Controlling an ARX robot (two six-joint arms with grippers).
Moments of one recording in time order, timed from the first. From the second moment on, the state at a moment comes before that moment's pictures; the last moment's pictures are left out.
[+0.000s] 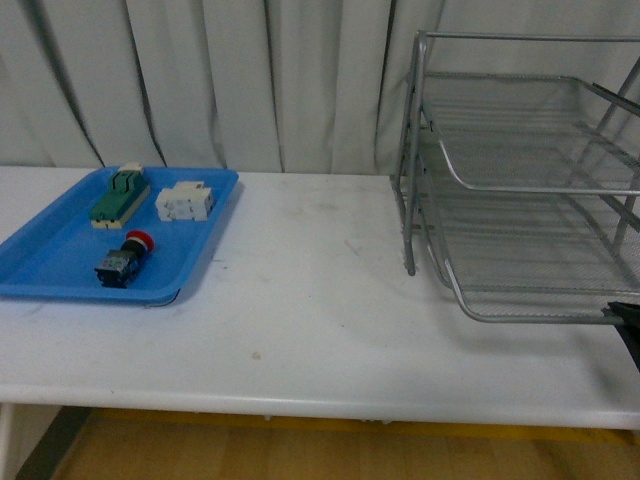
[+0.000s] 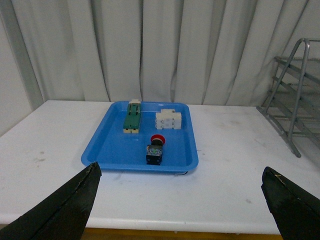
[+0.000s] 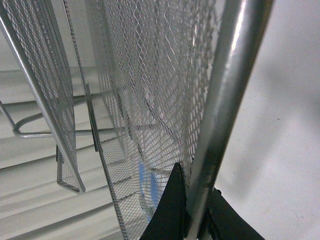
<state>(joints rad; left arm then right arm) 0.00 0.01 0.01 0.00 0.00 0.00 -0.08 2.13 0.49 1.30 -0.24 1.49</state>
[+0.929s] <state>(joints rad) 0.00 0.01 0.01 0.00 0.00 0.00 -0.18 1.96 0.33 1.29 -0.27 1.47</state>
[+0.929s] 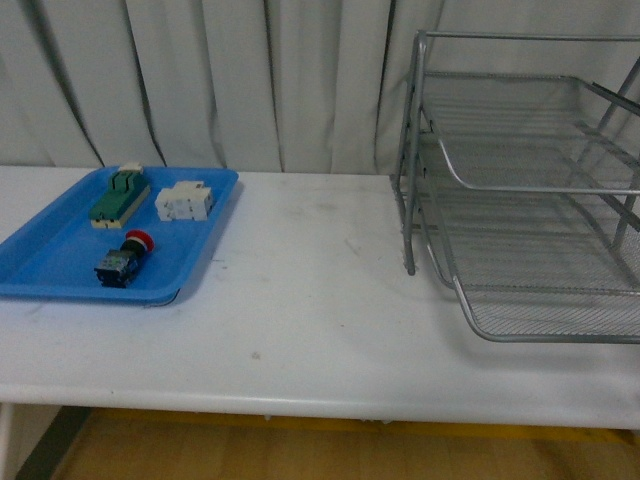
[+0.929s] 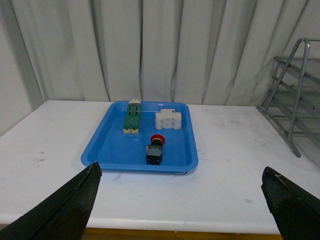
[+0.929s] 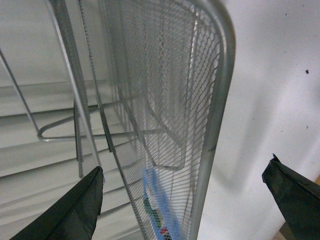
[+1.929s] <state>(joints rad) 0.00 0.01 0.01 0.00 0.00 0.00 0.00 0.58 0.01 0.57 -0.01 0.02</state>
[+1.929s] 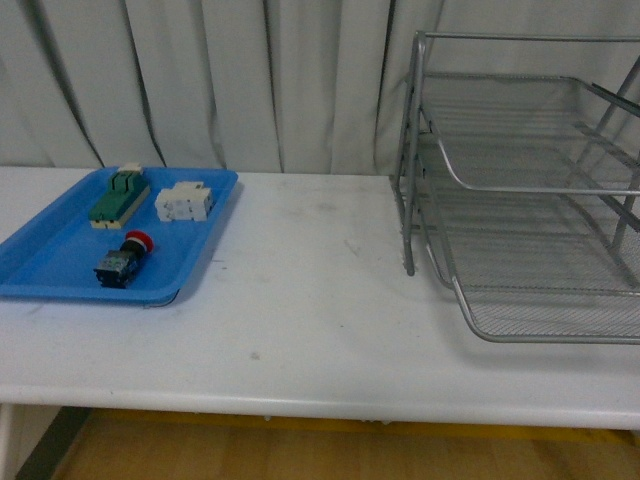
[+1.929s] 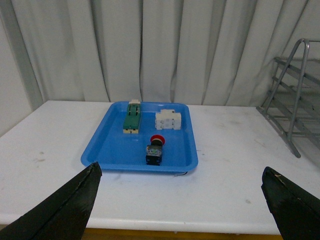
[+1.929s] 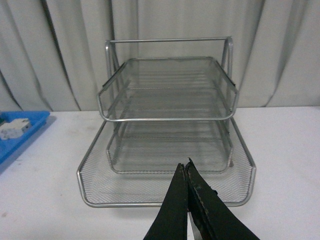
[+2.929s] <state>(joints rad) 0.00 0.01 0.01 0.00 0.00 0.00 0.00 0.12 0.01 0.08 0.00 0.01</state>
